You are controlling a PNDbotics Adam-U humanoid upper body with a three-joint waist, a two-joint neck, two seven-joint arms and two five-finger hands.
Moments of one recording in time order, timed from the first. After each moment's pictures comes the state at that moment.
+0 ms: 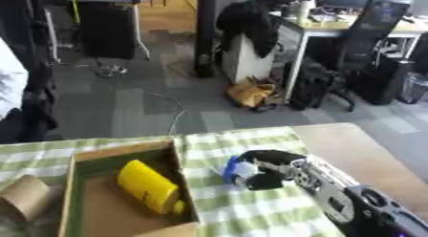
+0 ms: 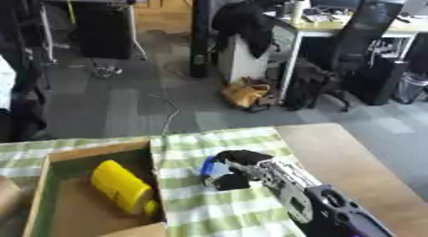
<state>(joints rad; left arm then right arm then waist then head) -0.51 0.24 0.04 -1.98 -0.21 -0.34 0.48 -0.72 -0.71 0.29 -1.31 0.70 0.09 0.46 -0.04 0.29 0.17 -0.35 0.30</state>
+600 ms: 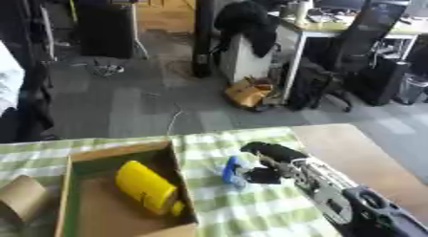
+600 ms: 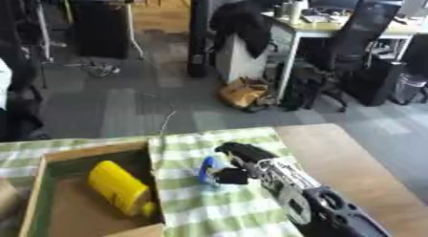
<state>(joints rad) -0.51 0.23 0.04 -1.98 -0.21 -0.34 0.48 -0.72 -0.71 0.28 -1.31 0.72 0.22 0.32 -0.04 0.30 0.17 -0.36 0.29</state>
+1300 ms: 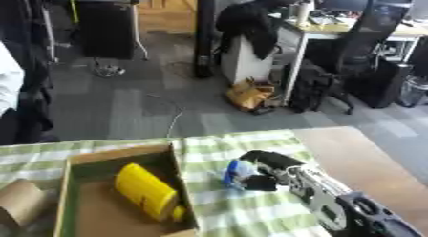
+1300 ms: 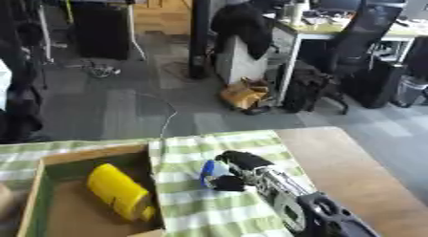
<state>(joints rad) -0.52 0.23 0.03 -1.98 -0.20 -0.34 0.48 -0.72 -0.72 0.28 -1.29 0.73 0.21 0.44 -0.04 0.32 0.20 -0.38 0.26</state>
